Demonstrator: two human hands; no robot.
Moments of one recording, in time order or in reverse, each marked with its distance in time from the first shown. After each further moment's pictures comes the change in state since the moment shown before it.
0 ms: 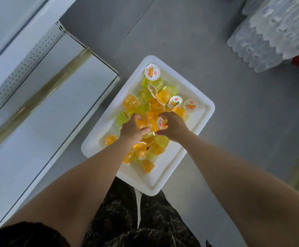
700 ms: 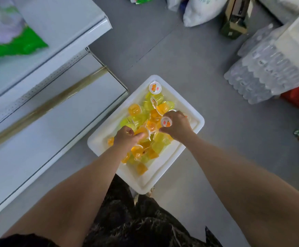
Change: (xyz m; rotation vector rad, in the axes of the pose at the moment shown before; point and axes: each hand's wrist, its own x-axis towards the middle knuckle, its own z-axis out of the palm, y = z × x) left_hand -0.072 -0.002 -0.009 -0.480 0.178 -0.155; right_hand -0.053 -0.029 -0.067 -0.017 0.149 -0.096
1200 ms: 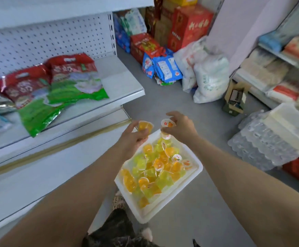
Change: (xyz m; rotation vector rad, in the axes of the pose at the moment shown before) left_hand -0.144 0.089 -0.085 -0.948 -0.158 0.378; right_hand -0.084 -0.128 -0.121 0.045 0.182 -0.373
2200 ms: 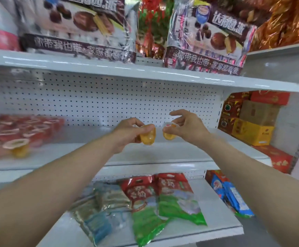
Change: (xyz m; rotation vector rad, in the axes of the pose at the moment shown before) left_hand -0.238 0.449 -0.214 0.566 0.303 0.744; right_hand -0.012 -0.539 -0.001 0.238 0.072 -0.820
